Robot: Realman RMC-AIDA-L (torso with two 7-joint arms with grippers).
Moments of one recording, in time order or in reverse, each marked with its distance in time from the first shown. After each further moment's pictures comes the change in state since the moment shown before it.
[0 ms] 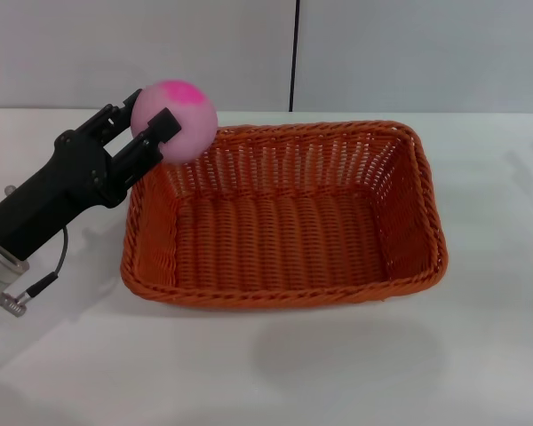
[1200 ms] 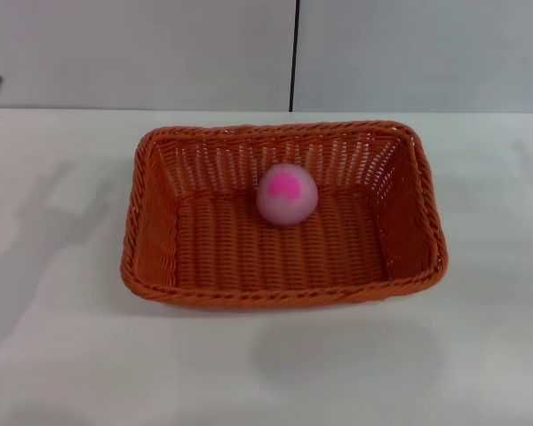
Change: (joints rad) left arm 0.155 0.000 -0.397 -0.048 -0.013 -0.127 0.148; right arm 0.021 0.013 0.064 0.009 0.029 -0.002 0.000
